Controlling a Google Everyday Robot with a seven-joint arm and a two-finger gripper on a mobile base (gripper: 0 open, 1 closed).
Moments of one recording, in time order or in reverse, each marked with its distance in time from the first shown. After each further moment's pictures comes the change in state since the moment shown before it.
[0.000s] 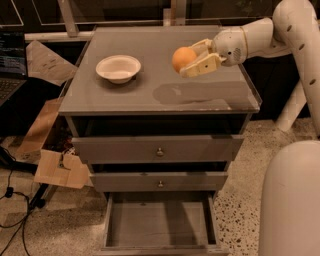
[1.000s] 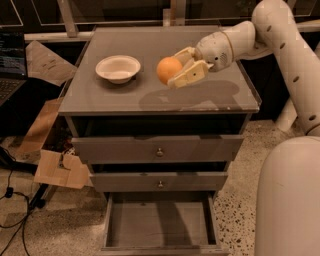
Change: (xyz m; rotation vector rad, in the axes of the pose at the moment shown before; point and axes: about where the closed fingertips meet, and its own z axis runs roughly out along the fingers) arm -0.010 0.043 0.038 -0.194 -0.001 -0.016
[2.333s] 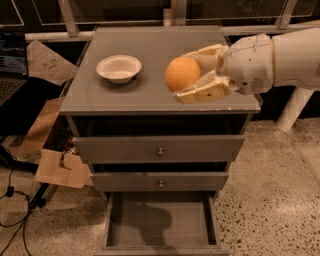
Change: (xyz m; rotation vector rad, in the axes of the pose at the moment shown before) arm -0.061 0.128 -0.016 0.437 0.060 -0.200
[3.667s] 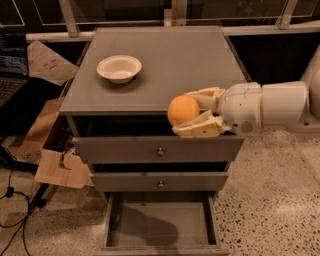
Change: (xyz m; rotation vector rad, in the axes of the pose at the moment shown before) arm 0.069 0.038 0.017 0.044 0.044 0.131
